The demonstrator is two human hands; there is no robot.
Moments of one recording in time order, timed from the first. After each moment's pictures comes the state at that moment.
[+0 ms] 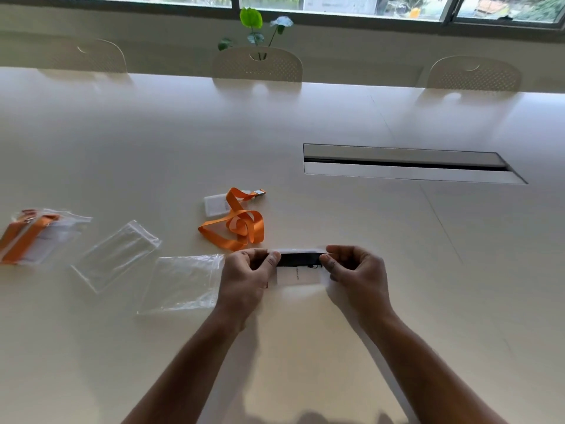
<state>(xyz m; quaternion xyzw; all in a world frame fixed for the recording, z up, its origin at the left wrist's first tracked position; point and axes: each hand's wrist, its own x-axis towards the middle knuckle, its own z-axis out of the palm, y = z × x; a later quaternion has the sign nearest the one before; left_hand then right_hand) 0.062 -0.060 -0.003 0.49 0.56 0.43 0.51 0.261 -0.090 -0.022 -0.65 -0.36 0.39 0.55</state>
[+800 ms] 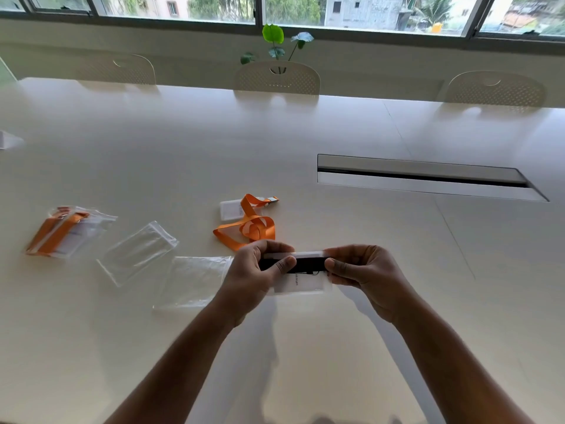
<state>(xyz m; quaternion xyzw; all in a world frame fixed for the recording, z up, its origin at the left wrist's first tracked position) 0.051 -0.061 0.025 0.55 0.49 0.40 0.55 0.279 -0.084 0.023 -0.49 -0.40 0.60 0.49</state>
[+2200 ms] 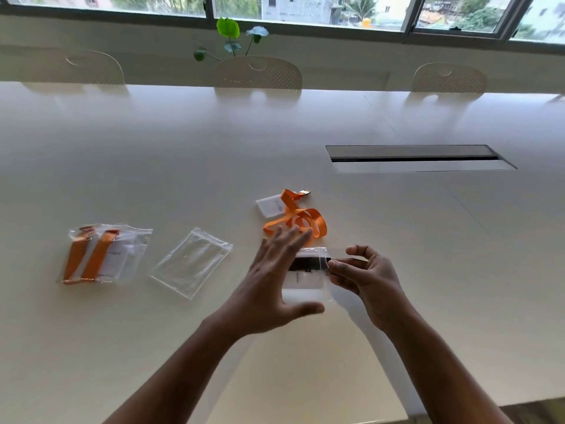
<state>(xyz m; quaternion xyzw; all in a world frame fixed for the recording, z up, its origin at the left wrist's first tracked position) -0.095 -0.040 0.005 0.88 0.29 0.25 0.28 0.118 -0.109 0.010 -0.54 -0.26 0.52 0.60</state>
